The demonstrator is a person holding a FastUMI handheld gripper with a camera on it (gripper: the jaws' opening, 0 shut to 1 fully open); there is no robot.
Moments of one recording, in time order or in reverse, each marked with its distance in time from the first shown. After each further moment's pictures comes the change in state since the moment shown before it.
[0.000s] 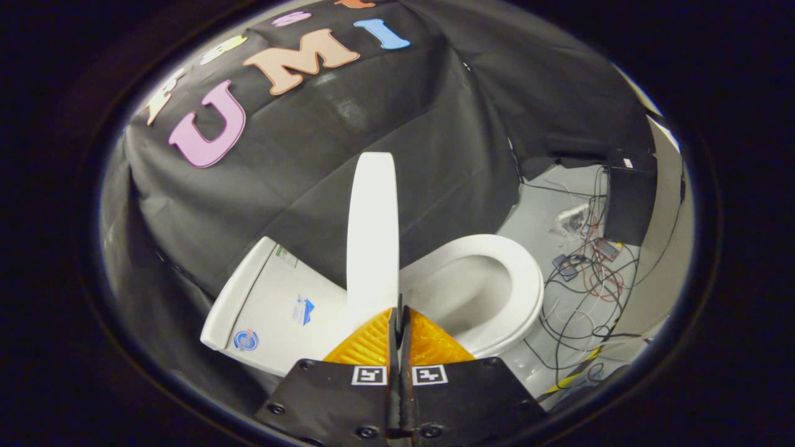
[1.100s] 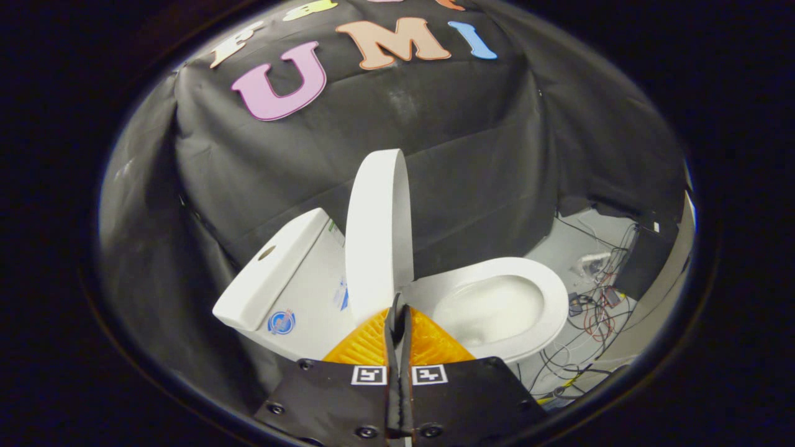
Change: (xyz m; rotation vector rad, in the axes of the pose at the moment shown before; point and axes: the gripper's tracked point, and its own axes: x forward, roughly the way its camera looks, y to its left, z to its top) arm -0.011 0.104 -0.005 -0.272 0.012 0.083
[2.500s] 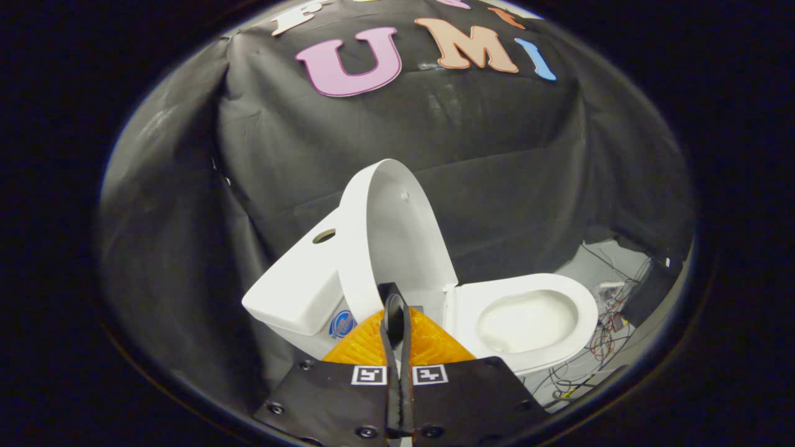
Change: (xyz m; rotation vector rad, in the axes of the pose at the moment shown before) arm 0.009 0.116 -0.017 -0.180 -0.016 0.052
